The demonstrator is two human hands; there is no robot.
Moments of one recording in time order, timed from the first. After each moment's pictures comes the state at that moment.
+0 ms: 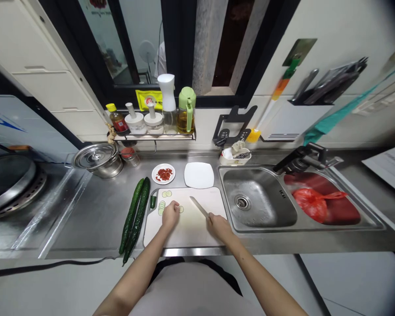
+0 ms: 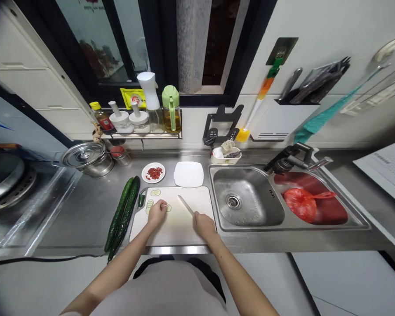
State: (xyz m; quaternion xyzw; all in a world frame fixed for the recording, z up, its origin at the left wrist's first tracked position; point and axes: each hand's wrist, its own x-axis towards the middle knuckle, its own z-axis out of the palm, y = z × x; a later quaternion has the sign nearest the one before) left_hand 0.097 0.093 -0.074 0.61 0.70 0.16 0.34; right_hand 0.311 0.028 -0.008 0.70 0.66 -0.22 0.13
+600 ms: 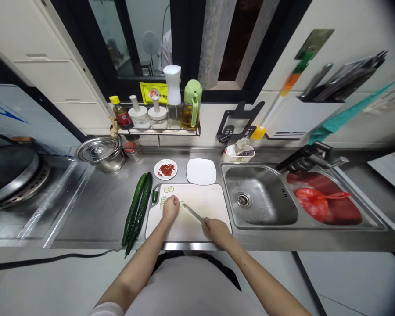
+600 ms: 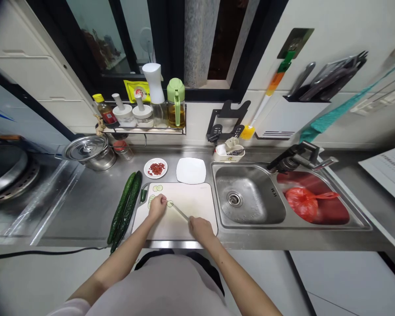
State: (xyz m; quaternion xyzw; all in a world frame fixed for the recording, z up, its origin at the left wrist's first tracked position) left_hand 0.088 0.105 -0.083 0.62 0.70 0.15 0.32; right_hand 0.291 0.006 0.007 0.64 0.72 -0.22 0.15
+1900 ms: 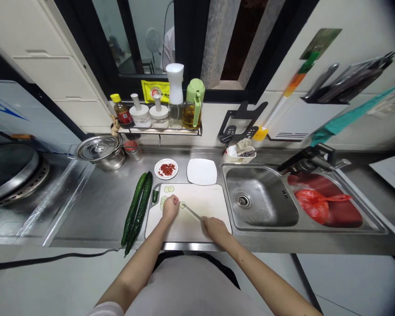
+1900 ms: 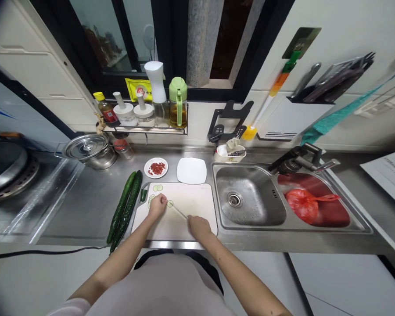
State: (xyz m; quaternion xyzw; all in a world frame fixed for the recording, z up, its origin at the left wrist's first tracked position) left_hand 0.088 0.109 -0.078 0.61 0.71 0.14 0.33; right_hand 0.283 0.018 0.014 0.62 0.72 -0.24 0.19
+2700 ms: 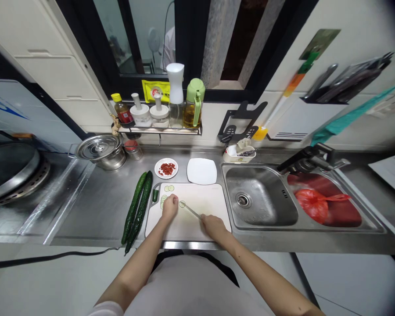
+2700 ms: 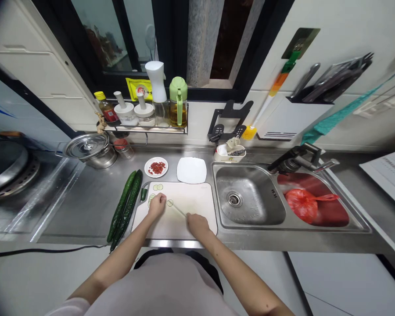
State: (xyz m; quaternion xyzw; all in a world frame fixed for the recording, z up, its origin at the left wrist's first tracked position) left_hand 0.084 0.105 -0.079 0.61 0.69 0.17 0.34; right_hand 0.278 0.024 0.011 0.62 0.72 -0.23 0.20
